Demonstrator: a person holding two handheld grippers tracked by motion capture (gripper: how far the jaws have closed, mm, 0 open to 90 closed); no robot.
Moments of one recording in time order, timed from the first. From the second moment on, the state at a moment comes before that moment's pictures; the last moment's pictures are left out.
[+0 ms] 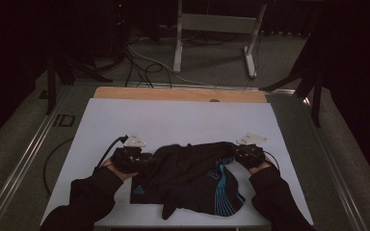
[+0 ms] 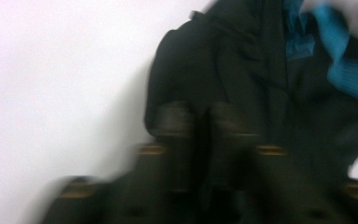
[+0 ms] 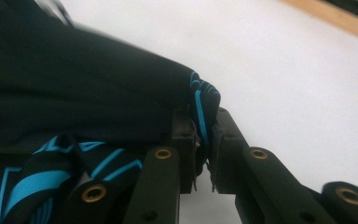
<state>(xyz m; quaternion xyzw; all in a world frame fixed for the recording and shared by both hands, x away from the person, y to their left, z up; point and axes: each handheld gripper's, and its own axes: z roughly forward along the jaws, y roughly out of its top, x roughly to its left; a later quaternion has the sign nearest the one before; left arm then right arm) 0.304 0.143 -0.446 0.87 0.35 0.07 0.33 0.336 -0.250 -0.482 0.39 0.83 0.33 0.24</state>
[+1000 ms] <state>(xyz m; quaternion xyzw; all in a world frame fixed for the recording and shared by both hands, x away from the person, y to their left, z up) 0.342 0.117 -0.503 0.85 0.44 0.04 0.29 0.335 -0.250 -0.494 0.39 0.84 0.31 0.23</state>
